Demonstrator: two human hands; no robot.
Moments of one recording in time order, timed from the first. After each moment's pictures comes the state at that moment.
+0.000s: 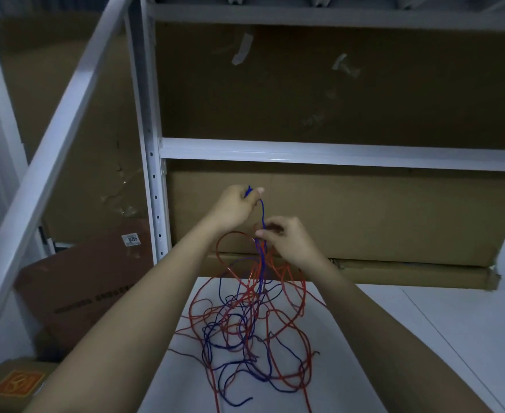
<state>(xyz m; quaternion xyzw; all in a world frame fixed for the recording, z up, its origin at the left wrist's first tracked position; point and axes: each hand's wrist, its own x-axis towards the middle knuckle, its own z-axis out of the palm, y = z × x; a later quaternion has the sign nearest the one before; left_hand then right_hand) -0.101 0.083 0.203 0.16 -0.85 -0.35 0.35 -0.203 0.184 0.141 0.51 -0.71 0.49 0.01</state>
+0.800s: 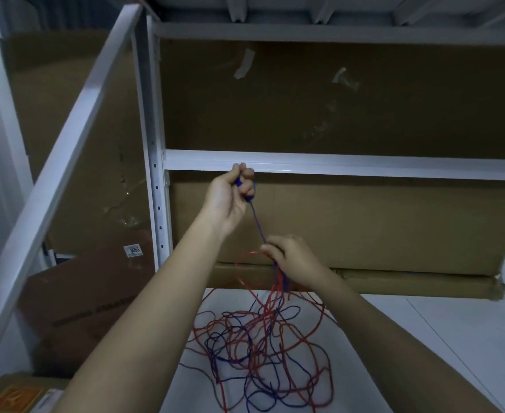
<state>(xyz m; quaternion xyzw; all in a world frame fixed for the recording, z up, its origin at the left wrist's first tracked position) -0.089 0.097 0.243 -0.01 -0.39 -0.85 0.35 -0.214 0.186 0.133 0.58 -0.74 0.33 0.07</state>
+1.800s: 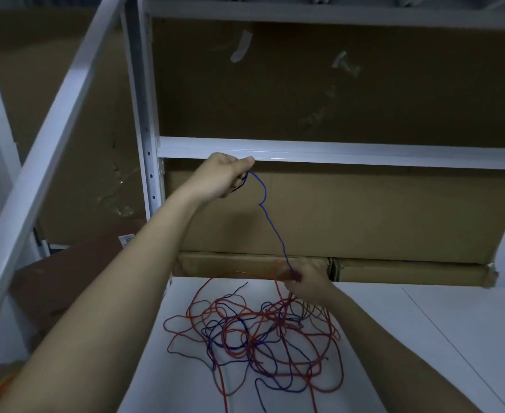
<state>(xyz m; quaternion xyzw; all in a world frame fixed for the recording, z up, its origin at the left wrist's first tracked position) -0.072 0.074 0.254 0.13 -0.82 -0.45 0.32 -0.242 0.213 0.065 0.50 -0.82 0.28 0.01</state>
